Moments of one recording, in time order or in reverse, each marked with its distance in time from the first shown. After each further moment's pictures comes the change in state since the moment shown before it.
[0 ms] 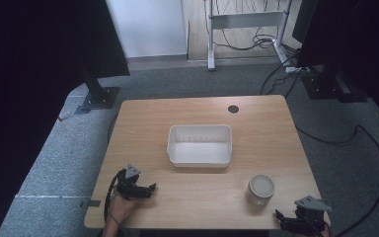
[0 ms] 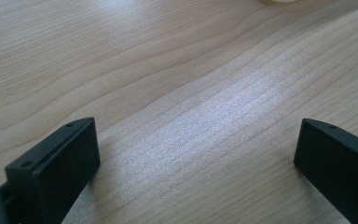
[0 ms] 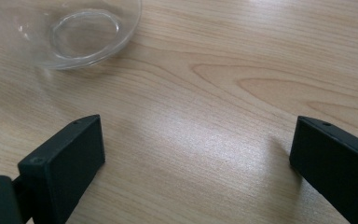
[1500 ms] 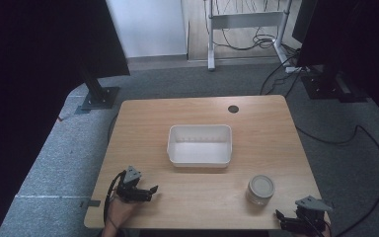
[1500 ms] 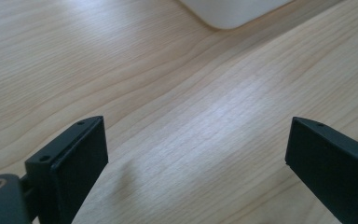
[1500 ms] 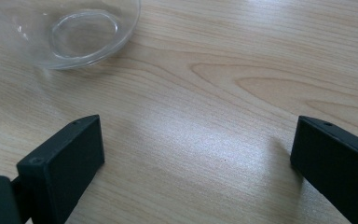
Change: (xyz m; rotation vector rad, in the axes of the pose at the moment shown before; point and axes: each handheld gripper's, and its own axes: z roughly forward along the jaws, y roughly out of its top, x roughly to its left) left arm -0.018 0.006 -0.021 -0.062 -0.074 0.075; right arm 0.000 -0.001 0.000 -0.004 0.000 0.001
